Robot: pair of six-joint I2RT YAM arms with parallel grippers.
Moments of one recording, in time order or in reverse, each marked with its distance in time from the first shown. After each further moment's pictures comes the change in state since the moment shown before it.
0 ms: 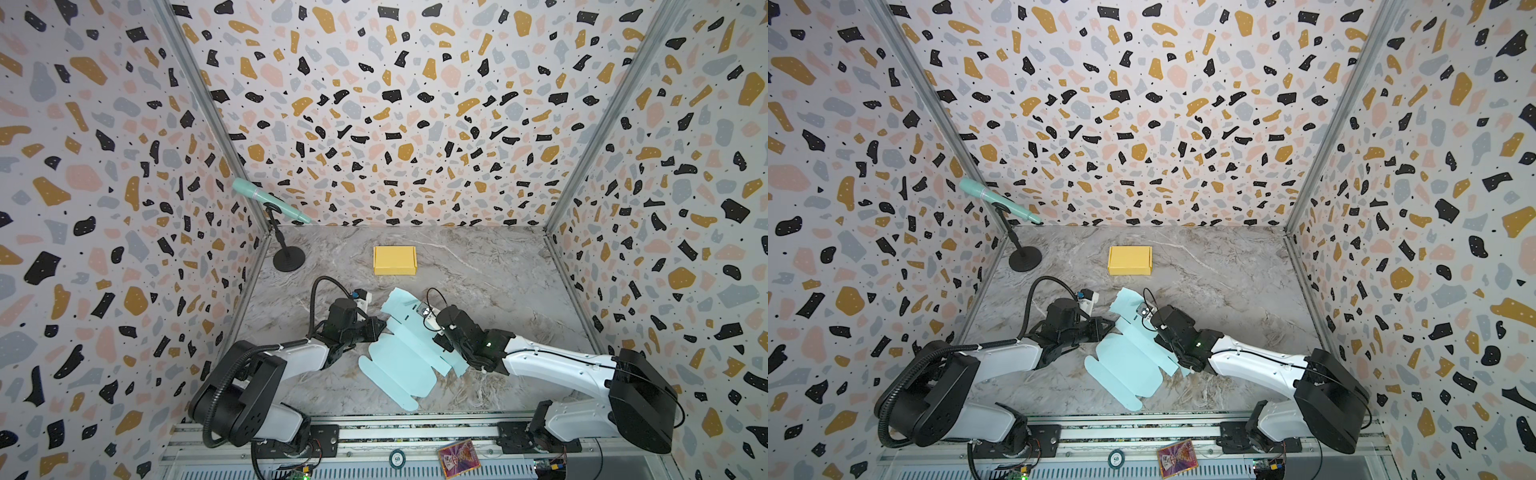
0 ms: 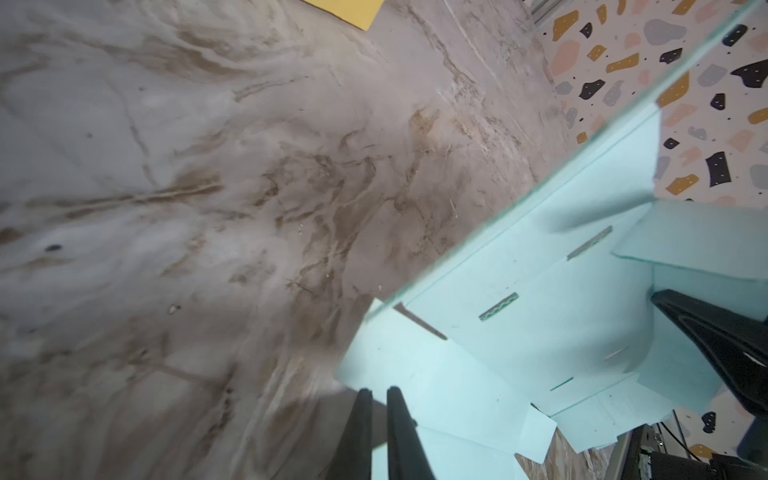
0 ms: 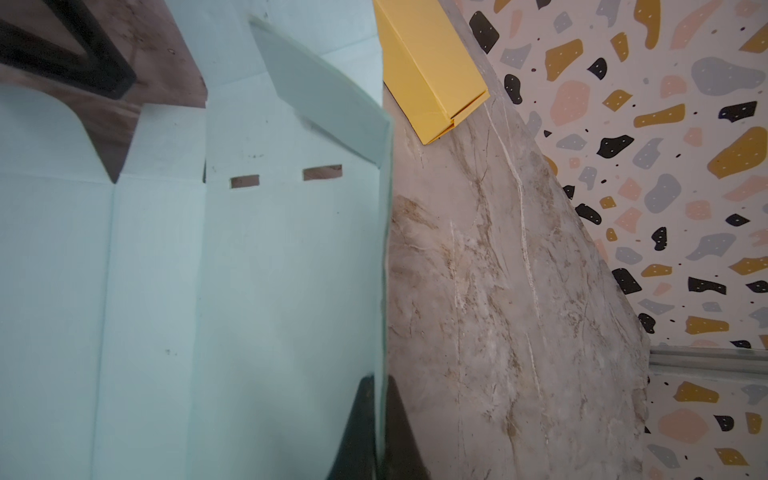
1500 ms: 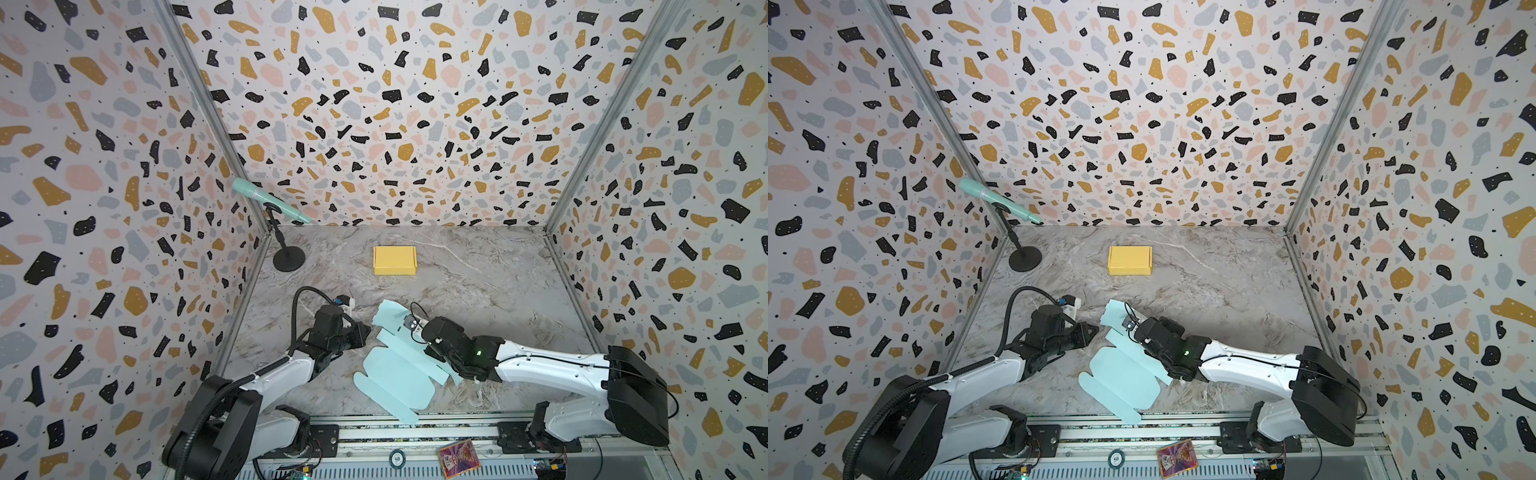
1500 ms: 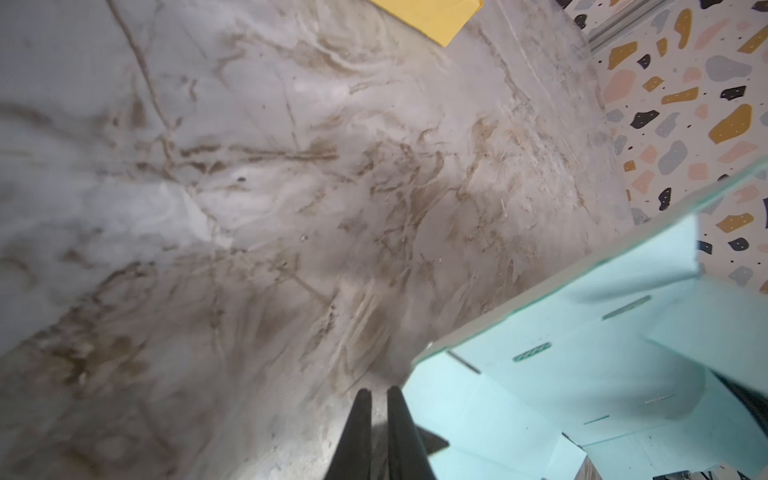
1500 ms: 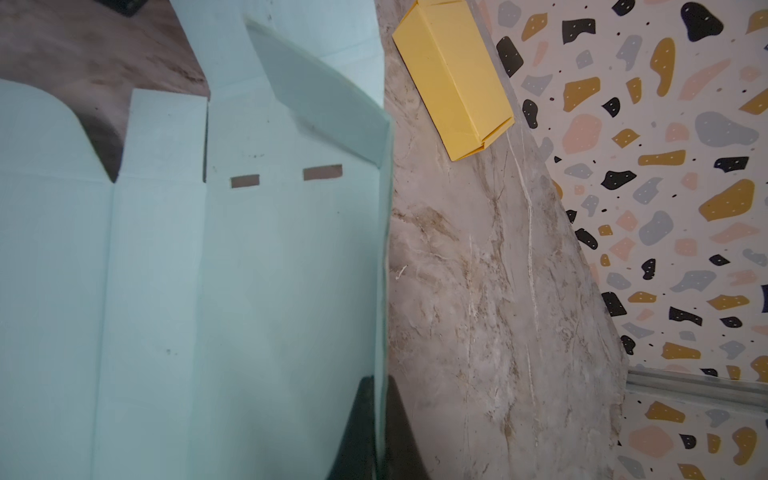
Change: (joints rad) left arm 0.064 -0.192 -0.085 -0.176 -0.050 -0.021; right arm 0.121 0.020 0.058 -0.096 0.062 0.024
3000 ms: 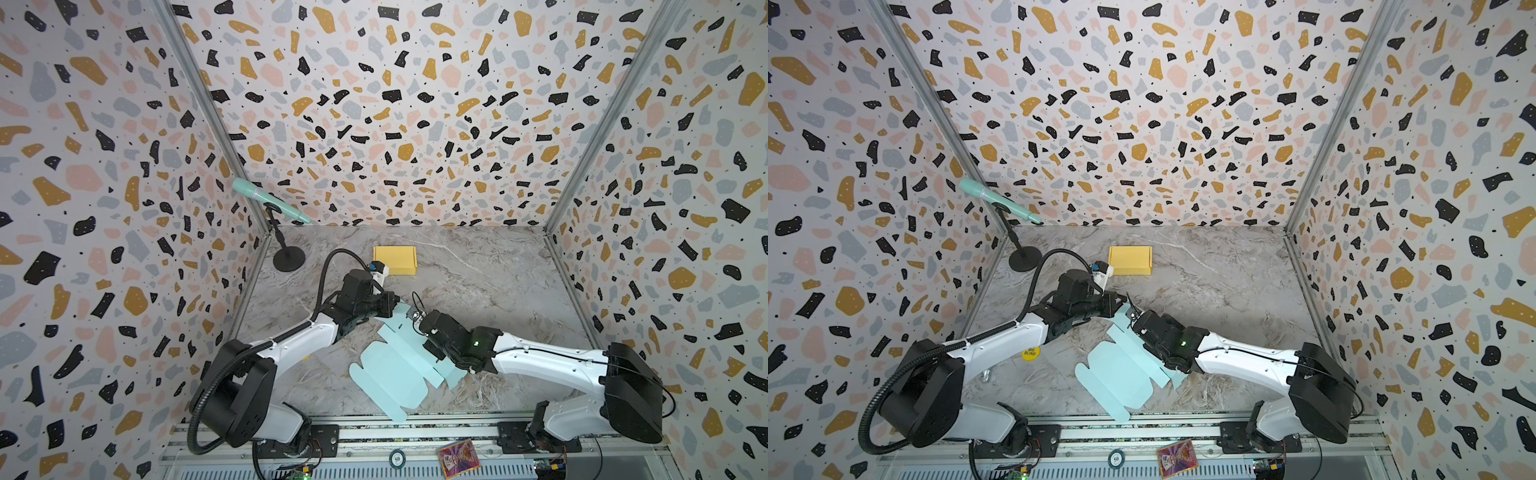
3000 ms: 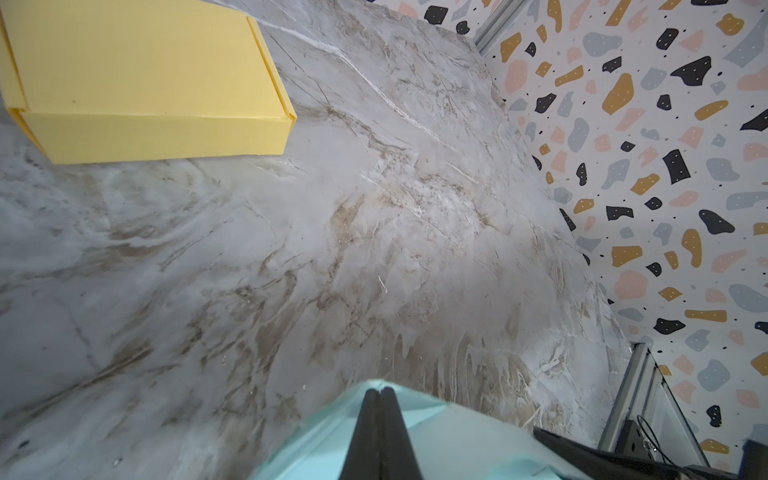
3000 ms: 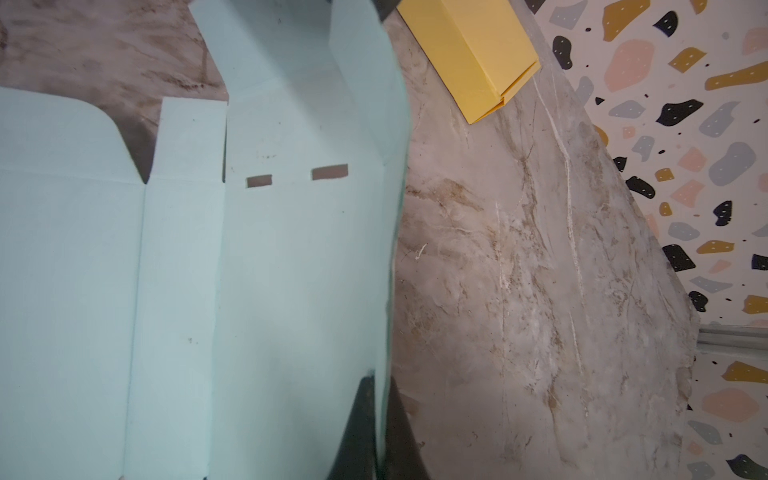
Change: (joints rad) left arm -0.174 0.166 0.418 -0.122 0.010 0.103; right arm 0.004 0.046 0.092 -0.142 -0.039 0.163
